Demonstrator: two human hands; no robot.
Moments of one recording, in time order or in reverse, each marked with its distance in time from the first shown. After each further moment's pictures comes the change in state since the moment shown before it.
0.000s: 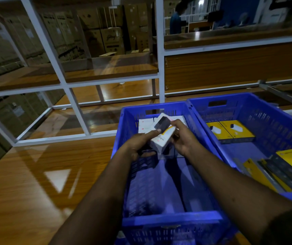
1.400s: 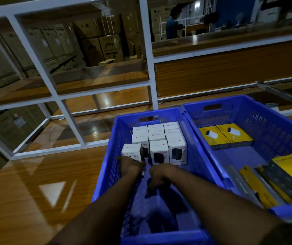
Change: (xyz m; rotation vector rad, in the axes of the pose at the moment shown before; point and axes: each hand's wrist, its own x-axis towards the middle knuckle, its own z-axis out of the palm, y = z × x) left_hand 0.043 -0.058 0.008 0.522 0.710 -0.012; right_hand -0.012 0.043 0.006 -2.057 -0.577 0.187
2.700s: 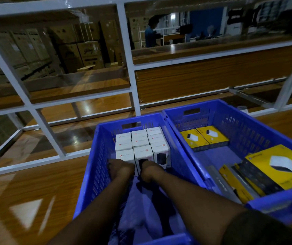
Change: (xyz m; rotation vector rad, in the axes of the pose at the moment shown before) left_hand 0.020 0.017 0.027 0.023 -0.044 -0.074; right_hand 0.038 0.025 0.008 0.364 0.276 0.224
